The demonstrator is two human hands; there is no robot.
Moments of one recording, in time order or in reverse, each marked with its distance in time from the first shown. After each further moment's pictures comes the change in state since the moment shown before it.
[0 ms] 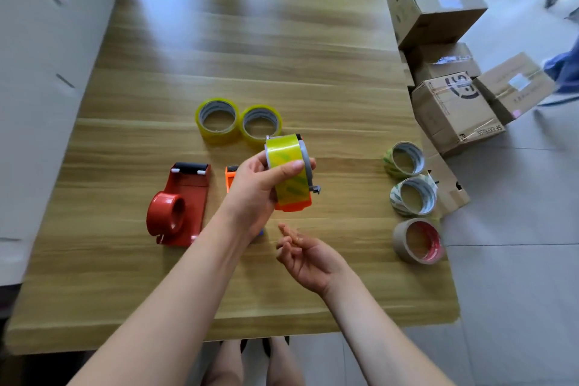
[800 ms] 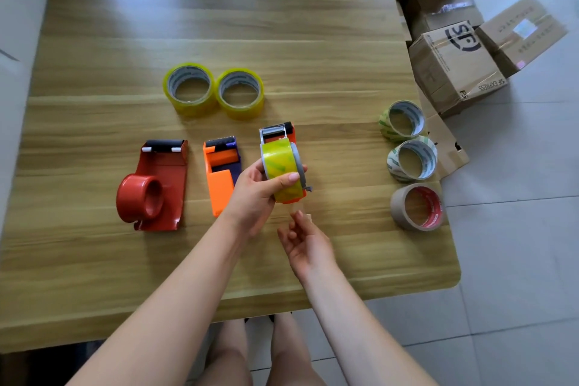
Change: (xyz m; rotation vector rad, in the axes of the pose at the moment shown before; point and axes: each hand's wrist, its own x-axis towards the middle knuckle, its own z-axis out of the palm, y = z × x) left_hand 0.022 -0.081 -0.027 0.045 -0.046 -0.075; right_hand 0.017 0.017 -0.030 0.123 0.421 -0.383
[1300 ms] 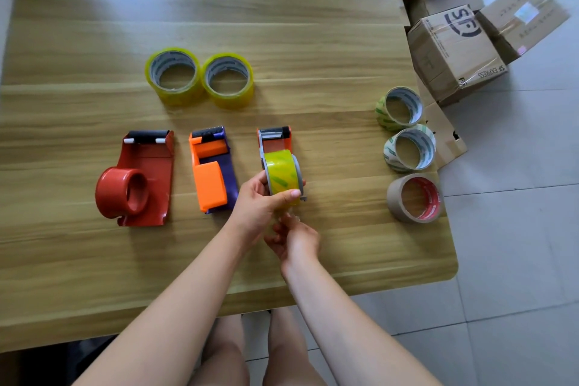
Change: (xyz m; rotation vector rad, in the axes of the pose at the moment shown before) left_hand 0.002 -0.046 -0.006 0.163 0.052 -0.013; right_hand 0.013 0.015 0.002 -0.266 0.234 -0.063
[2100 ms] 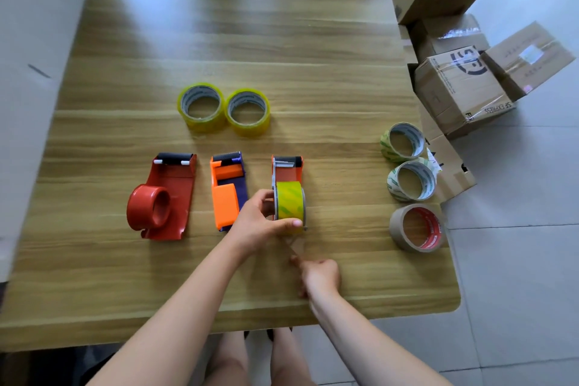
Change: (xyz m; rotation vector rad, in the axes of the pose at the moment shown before) left_hand -0.012 0.025 -0.011 0.372 0.080 -0.035; right_hand 0.016 0.005 -0.041 -0.640 0.176 -0.219
